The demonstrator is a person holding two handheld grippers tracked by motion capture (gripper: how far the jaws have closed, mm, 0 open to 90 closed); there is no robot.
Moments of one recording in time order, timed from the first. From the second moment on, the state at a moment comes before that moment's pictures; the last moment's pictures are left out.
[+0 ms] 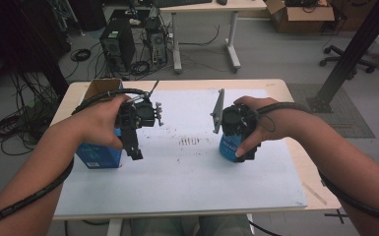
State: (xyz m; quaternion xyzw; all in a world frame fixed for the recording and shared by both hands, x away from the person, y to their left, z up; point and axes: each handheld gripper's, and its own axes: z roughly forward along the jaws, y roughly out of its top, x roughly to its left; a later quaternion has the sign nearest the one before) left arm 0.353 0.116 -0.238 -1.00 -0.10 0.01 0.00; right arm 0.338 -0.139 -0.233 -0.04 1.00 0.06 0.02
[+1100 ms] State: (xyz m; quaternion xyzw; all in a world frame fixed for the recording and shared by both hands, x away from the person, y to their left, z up) left arm 0.351 0.108 -0.234 -1.00 -0.09 0.01 0.01; right arm 0.326 -0.255 -0.272 0.08 0.99 0.12 0.01
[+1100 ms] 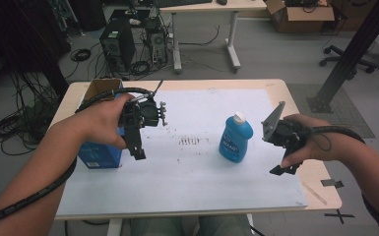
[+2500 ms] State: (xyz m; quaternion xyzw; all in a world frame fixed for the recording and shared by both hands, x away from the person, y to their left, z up) left arm 0.354 0.105 -0.246 -1.00 -0.09 0.02 0.01; right arm 0.329 -0.294 -0.344 0.19 0.92 0.34 0.10
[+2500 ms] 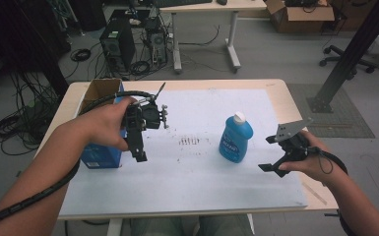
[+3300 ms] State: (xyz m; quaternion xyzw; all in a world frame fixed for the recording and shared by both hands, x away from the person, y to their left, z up) left arm 0.353 0.103 -0.246 -1.00 -0.08 0.02 0.01; right arm 0.337 -0.295 -0.382 0.24 0.86 0.43 0.11
